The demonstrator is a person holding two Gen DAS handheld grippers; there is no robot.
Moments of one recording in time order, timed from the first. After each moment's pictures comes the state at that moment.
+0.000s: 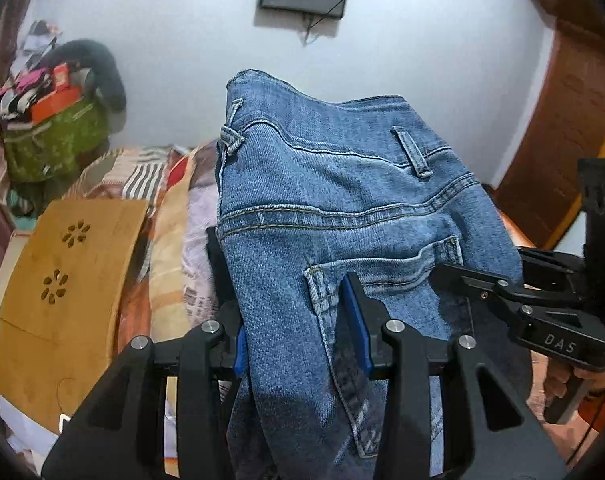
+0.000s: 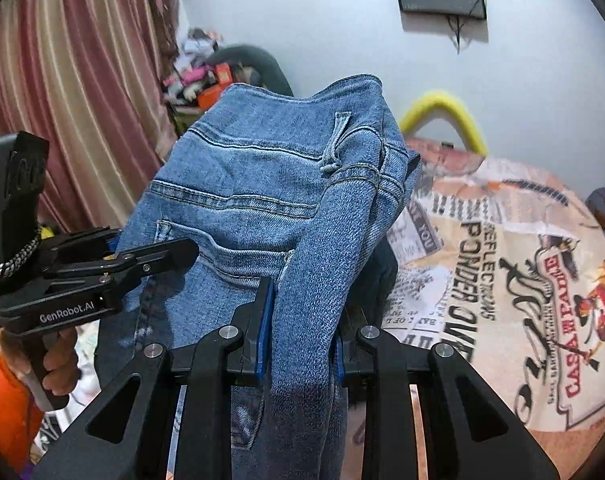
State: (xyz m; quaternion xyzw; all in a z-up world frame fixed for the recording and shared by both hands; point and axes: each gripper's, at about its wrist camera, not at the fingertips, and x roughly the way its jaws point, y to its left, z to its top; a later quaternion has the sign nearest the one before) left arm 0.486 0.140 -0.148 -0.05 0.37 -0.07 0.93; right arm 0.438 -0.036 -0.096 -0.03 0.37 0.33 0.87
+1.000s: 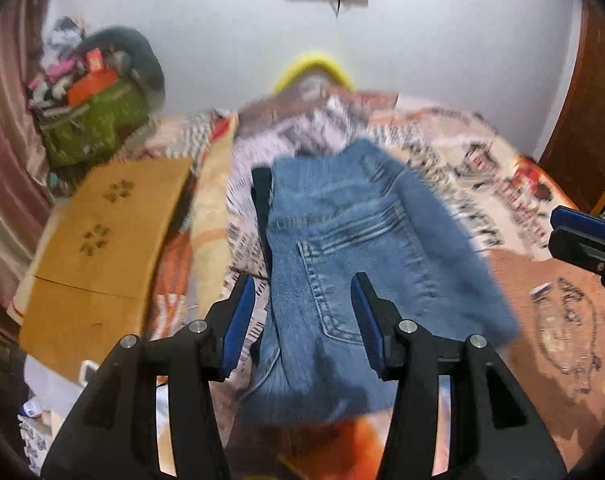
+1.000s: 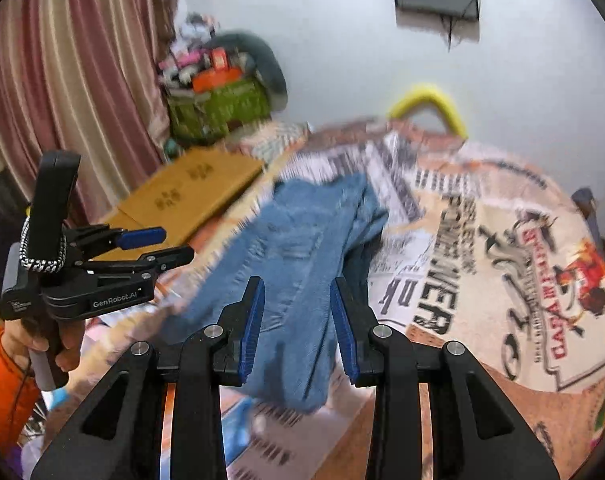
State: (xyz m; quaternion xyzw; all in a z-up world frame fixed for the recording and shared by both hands) left arm 0.417 0.132 -0.164 -0.01 0.39 0.01 0.92; right arm 0.352 -0.081 -0.069 -0.05 0.33 0.32 0.89
